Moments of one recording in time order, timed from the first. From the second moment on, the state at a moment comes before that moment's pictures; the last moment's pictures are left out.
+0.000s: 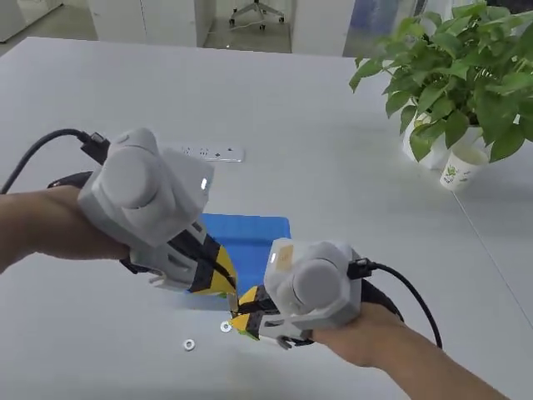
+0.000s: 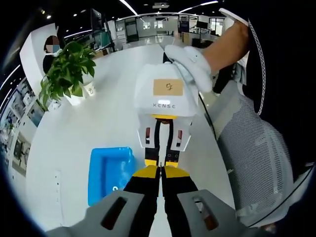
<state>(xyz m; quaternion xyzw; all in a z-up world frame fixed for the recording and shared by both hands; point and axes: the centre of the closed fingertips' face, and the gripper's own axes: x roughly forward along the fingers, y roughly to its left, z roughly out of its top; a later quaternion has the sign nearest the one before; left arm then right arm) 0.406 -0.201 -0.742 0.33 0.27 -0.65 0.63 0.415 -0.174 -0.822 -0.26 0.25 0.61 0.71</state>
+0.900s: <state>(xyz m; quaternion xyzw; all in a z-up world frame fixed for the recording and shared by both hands) 0.471 -0.193 -0.725 0.36 0.26 -0.64 0.63 0.484 -0.163 -0.805 -0.26 0.23 0.59 0.73</state>
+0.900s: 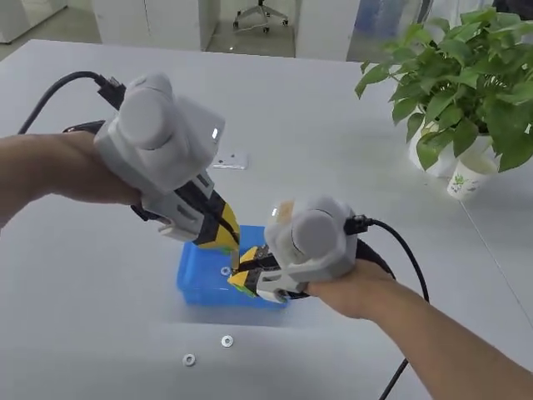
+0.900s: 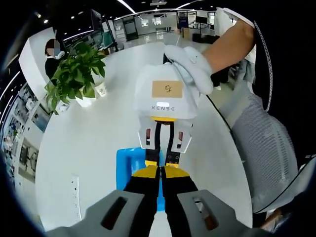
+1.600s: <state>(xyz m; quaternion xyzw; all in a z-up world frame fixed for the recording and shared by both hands) 0.505 -0.190 -0.757 0.36 0.26 -0.63 0.64 0.518 -0.158 -0.838 -0.25 0.24 0.60 0.72</state>
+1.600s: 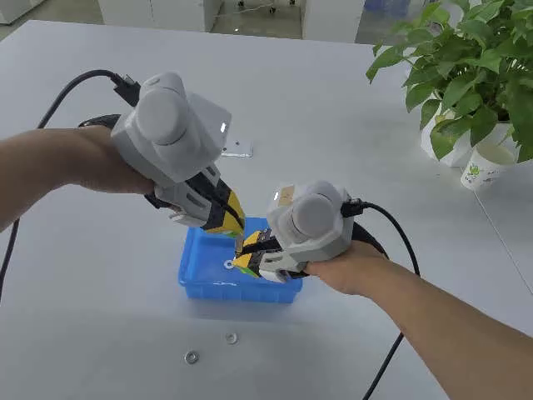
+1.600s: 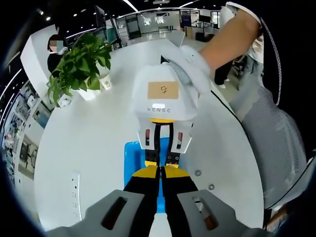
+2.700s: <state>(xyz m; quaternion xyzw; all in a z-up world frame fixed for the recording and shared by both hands) 0.519 -0.185 -0.789 0.35 0.27 -0.62 0.65 0.529 -0.157 -0.871 -0.28 0.26 0.61 0.69</state>
